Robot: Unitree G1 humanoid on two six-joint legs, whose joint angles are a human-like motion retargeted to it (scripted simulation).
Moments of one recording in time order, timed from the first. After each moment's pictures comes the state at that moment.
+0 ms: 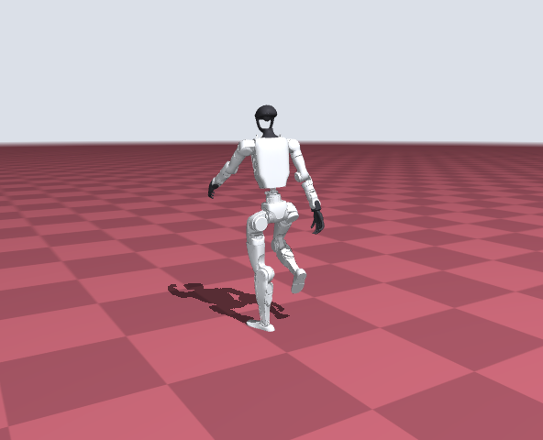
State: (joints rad) left arm -0.84 0.41 -0.08 1.32 -0.04 -0.14 -0.08; right arm 0.16 -0.24 0.14 1.63 -0.03 -0.08 0.14; waist -0.14 0.06 0.12; left_leg 0.08 0.10 0.36 -0.09 -0.18 -0.13; right_leg -0.71 -0.10 -0.14 1.90 -0.29 0.04
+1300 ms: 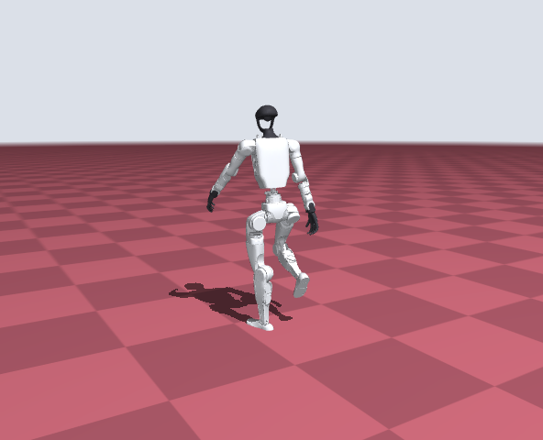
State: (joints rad) left arm -0.75 0.41 -0.20 1.50 0.08 -0.14 -0.09; right arm 0.01 -0.21 0.10 1.63 0.05 -0.09 0.02; waist -0.02 0.05 0.11; left_leg 0.08 0.09 0.40 -0.09 -0.18 -0.08; right_leg -0.64 -0.01 -0.06 1.81 -0.30 0.05
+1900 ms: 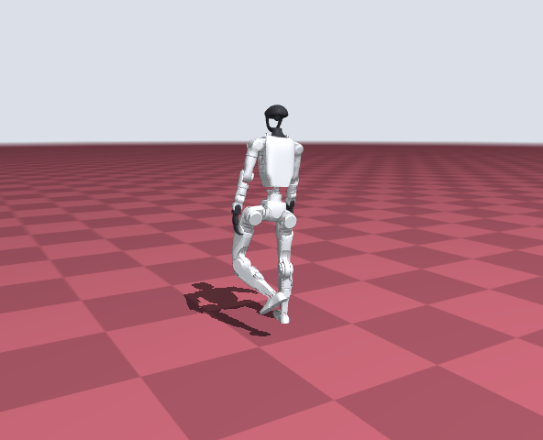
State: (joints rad) left arm -0.17 0.20 -0.17 1.59 0.03 -0.18 -0.24; right arm -0.42 -0.26 0.13 1.55 0.13 -0.12 -0.08; waist 0.08 -0.08 0.10; left_leg -0.19 0.10 0.35 1.39 -0.49 0.05; right_leg -0.05 -0.20 -0.20 -0.07 0.01 0.17
